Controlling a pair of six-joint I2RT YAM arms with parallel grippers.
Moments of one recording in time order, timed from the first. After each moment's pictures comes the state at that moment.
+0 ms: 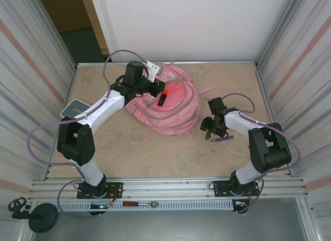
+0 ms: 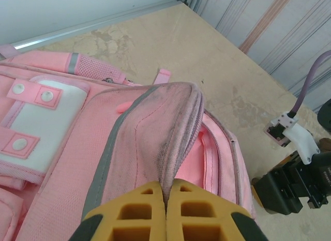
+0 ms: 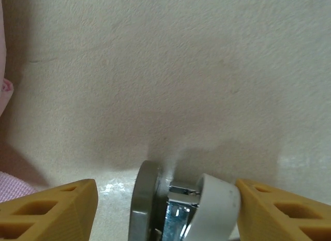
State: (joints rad) left arm -0.47 1.71 1.42 -0.26 0.45 -0.07; right arm 0.31 1.55 0.83 -0.57 0.00 0.59
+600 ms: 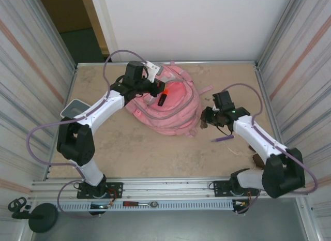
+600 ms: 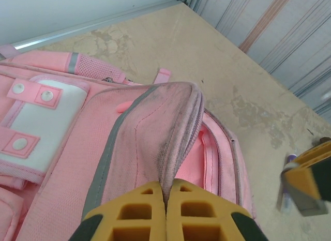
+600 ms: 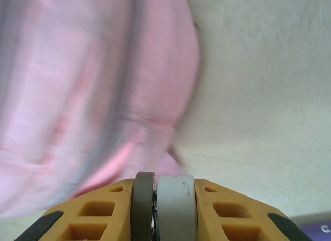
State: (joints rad) left arm -0.47 1.70 1.42 -0.26 0.45 -0.06; right arm 0.34 1.26 0.91 -0.58 -0.10 0.63
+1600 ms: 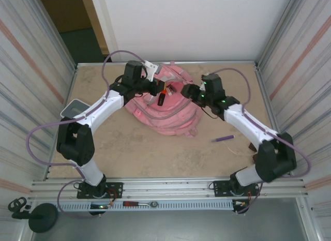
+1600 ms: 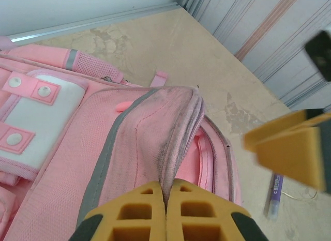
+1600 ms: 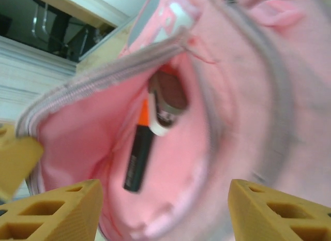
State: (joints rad) left arm -0.46 1.70 1.42 -0.24 0.47 -0.13; right arm 0.40 1.40 1.06 -0.25 -0.20 0.82
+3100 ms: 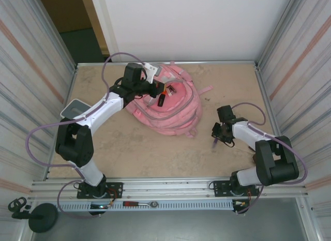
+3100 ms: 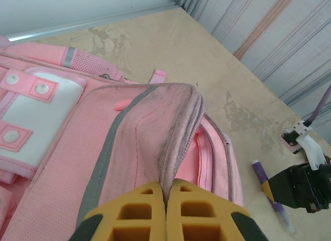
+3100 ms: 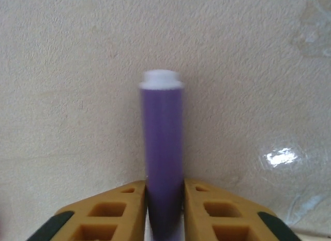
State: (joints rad) left arm -0.46 1.68 1.36 -0.20 0.47 -0.13; right arm 0.23 1.40 0.65 -0.51 0.03 0.68
